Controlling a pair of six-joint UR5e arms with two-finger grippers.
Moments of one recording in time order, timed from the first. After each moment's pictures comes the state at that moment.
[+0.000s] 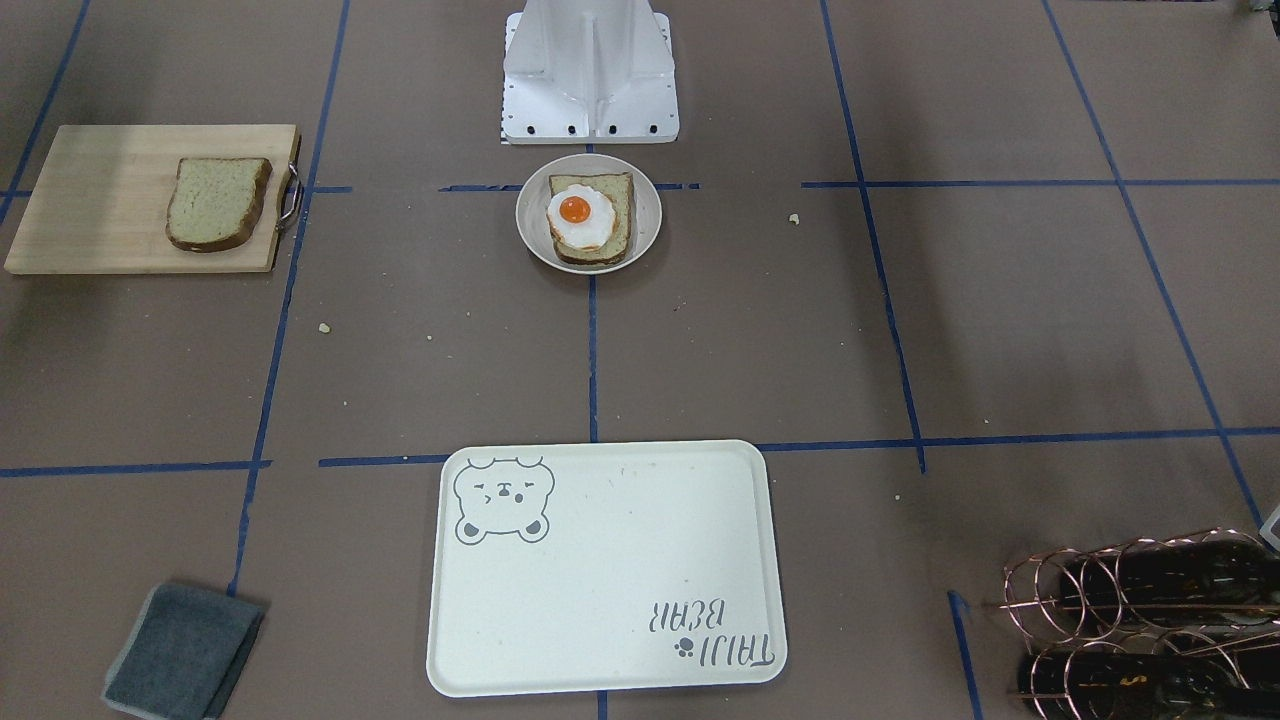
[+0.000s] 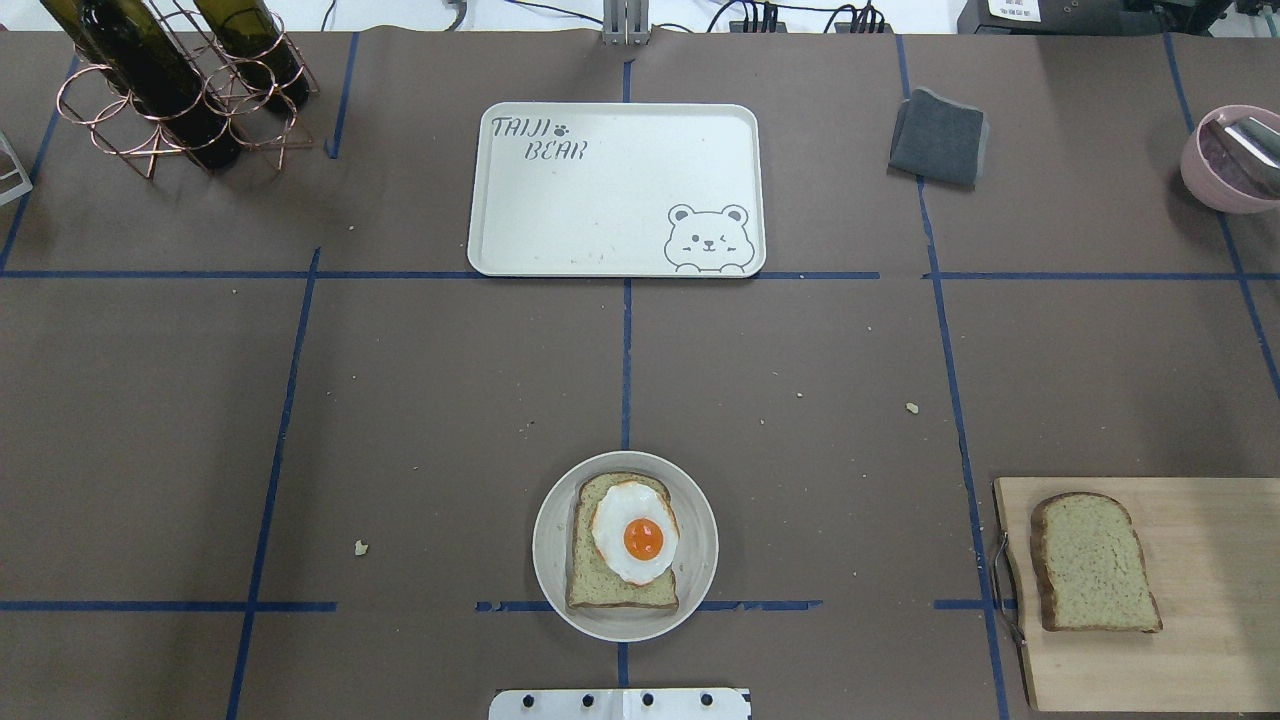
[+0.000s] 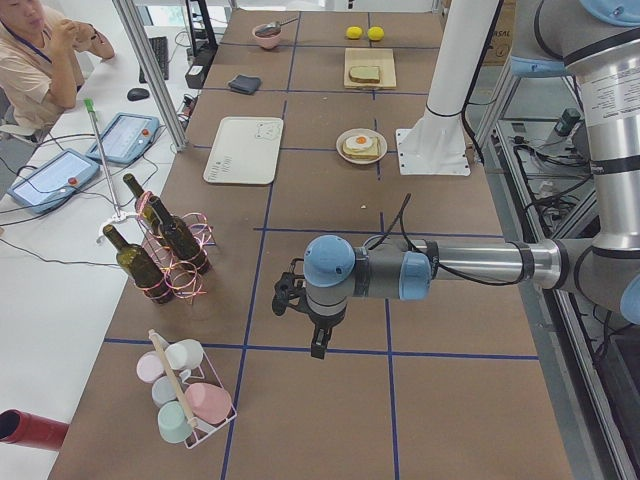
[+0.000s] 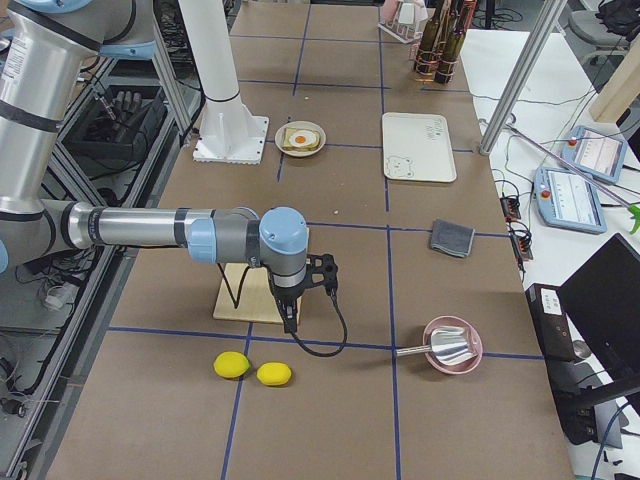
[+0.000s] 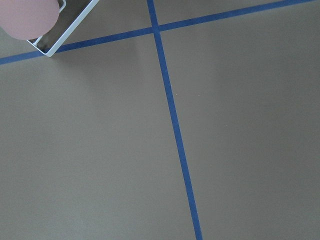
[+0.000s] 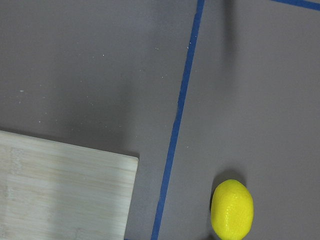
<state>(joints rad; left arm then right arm) -1.59 -1.30 -1.85 -1.59 -2.38 0.20 1.51 -1.98 2.00 -1.58 2.31 -0.12</state>
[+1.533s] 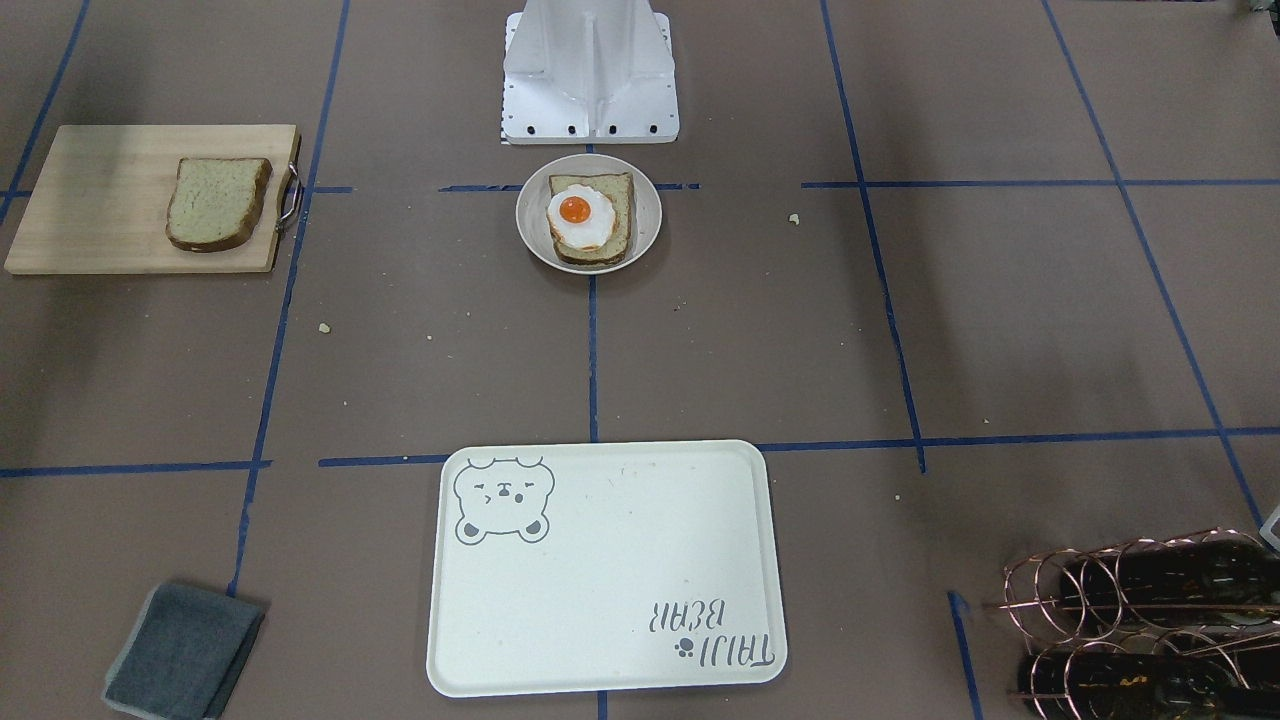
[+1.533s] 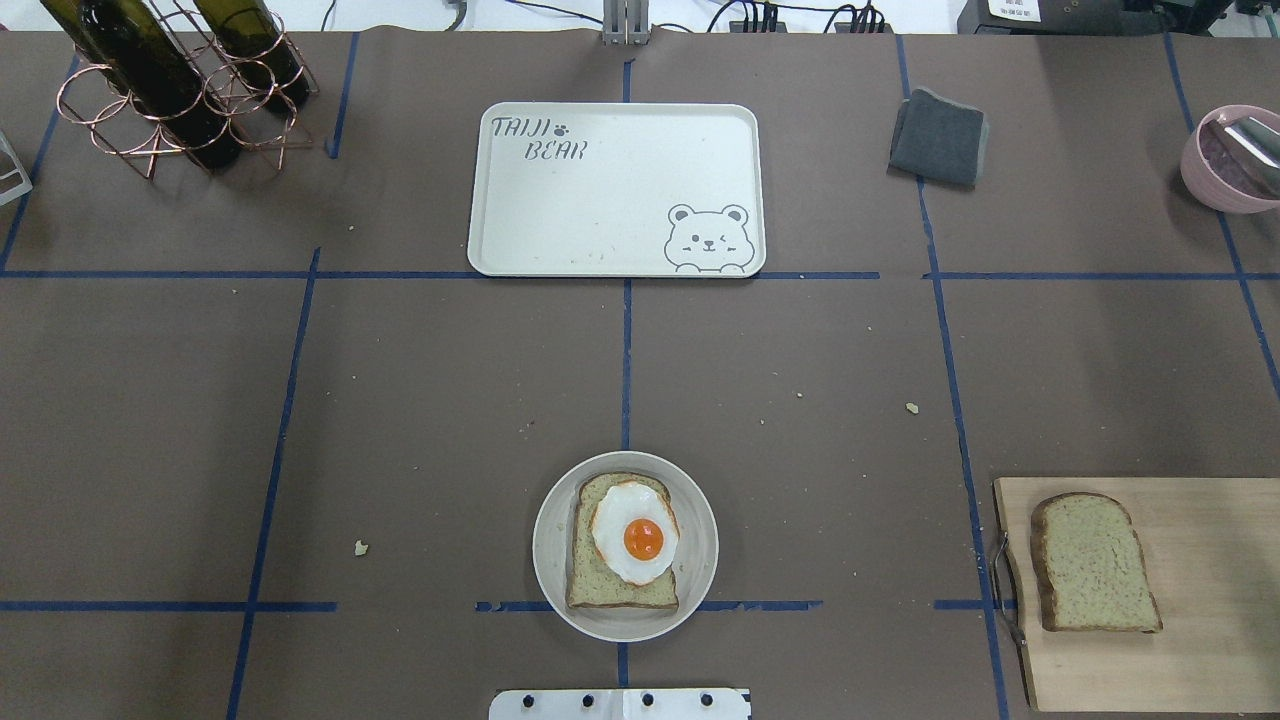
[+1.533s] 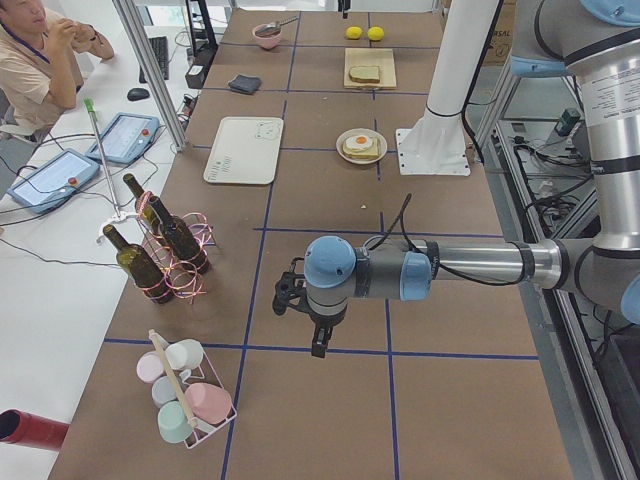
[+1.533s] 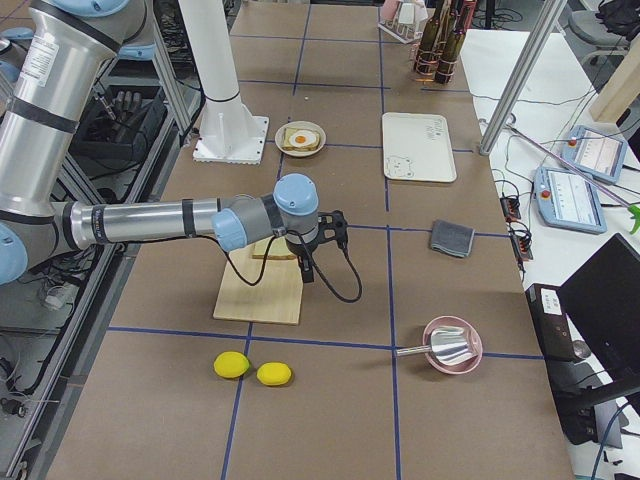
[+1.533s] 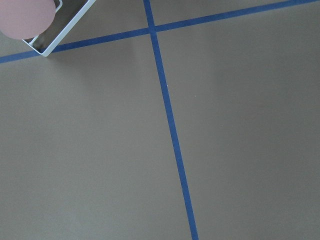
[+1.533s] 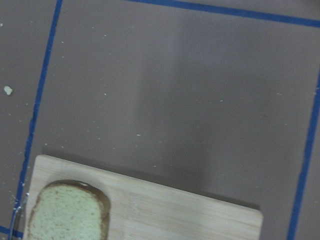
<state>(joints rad) -1.59 -1.30 -1.85 -1.59 -2.39 0.20 1.23 -1.97 2.04 -1.20 2.40 0.38</state>
